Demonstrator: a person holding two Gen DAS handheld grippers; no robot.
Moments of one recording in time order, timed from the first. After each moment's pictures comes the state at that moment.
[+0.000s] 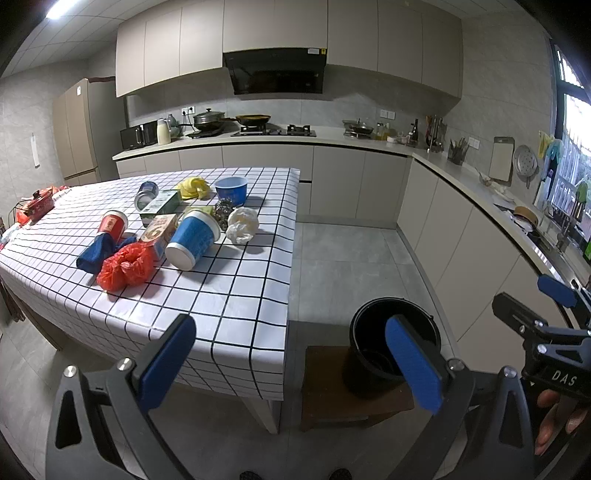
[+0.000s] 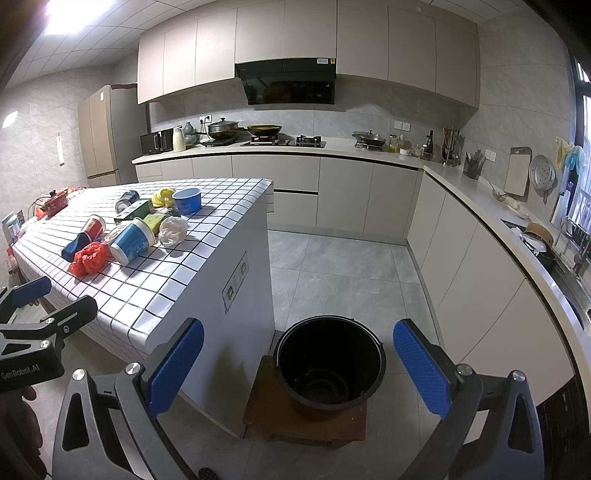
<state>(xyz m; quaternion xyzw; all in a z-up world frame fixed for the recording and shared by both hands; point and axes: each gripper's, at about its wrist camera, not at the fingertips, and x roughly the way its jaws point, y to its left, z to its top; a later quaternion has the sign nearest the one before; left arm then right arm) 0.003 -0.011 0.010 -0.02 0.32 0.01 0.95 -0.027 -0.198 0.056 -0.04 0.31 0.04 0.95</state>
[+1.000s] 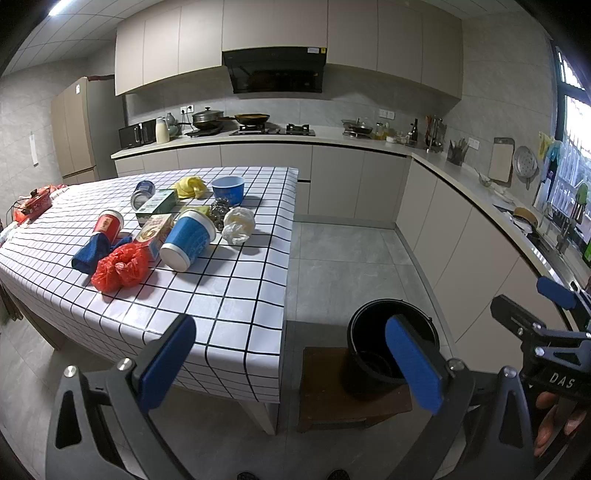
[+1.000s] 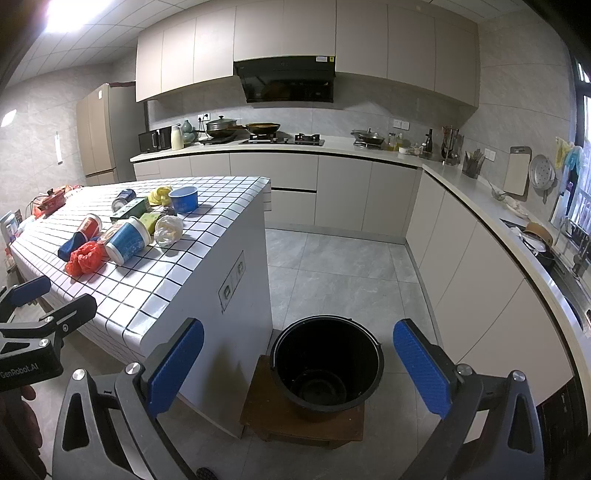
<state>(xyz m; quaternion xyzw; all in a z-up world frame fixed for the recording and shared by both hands) 0.009 -0.011 0.009 -0.02 0.33 0.00 0.94 -0.024 -0.205 0.059 -0.04 0.31 0.04 0.95</state>
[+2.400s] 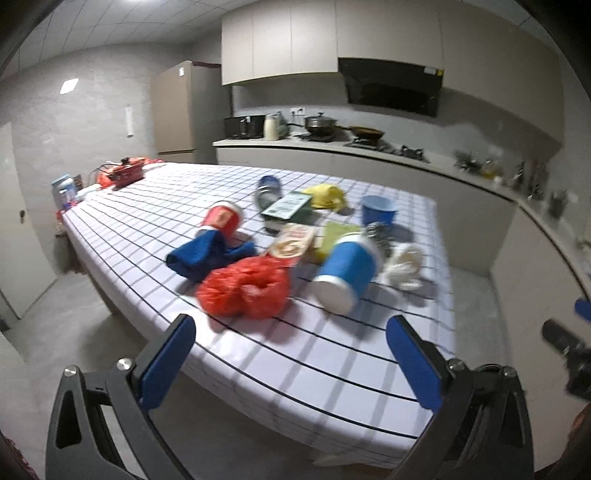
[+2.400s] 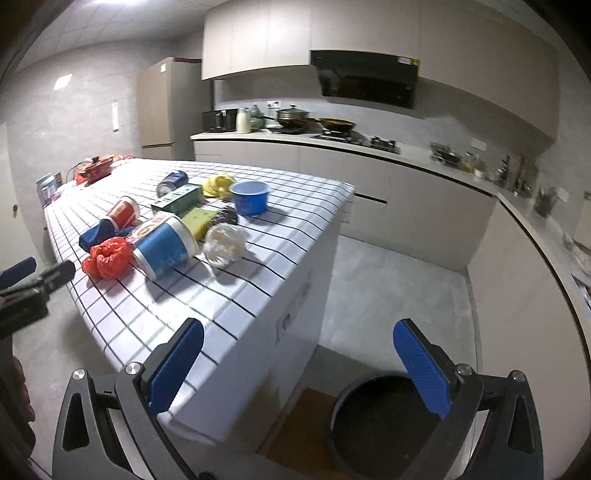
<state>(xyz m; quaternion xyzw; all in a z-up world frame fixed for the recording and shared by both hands) 0.070 0.133 -0.025 -0.07 0.30 0.21 0.93 0.105 -0.090 0.027 -0.10 0.31 0.17 0.93</state>
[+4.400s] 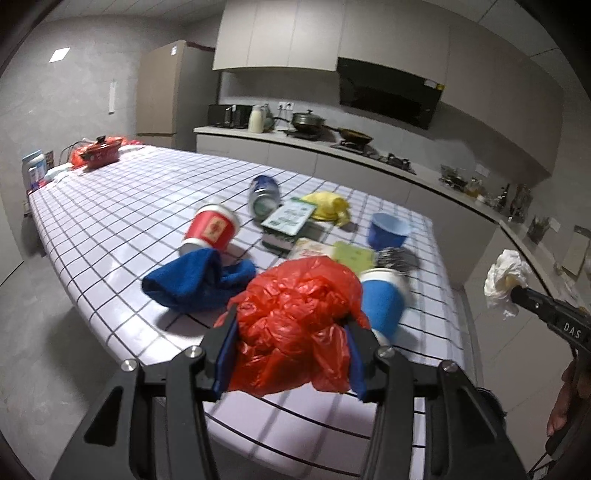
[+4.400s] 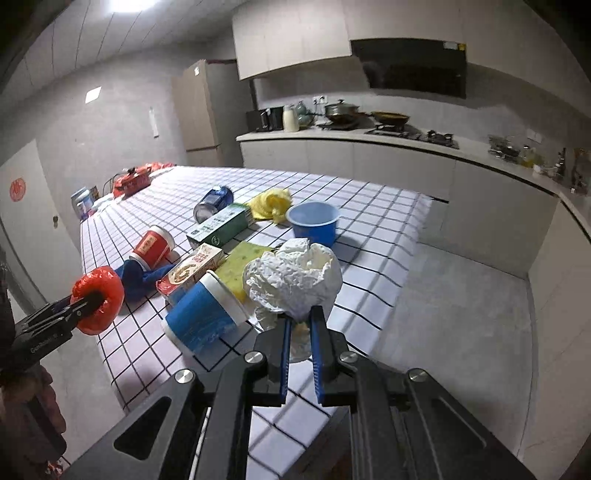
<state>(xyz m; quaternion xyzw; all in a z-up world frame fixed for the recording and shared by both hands) 0.105 0.196 -0.016 -0.13 0.29 0.14 0.94 0.194 -0.022 0.034 -0.05 0.33 0.27 0.90</state>
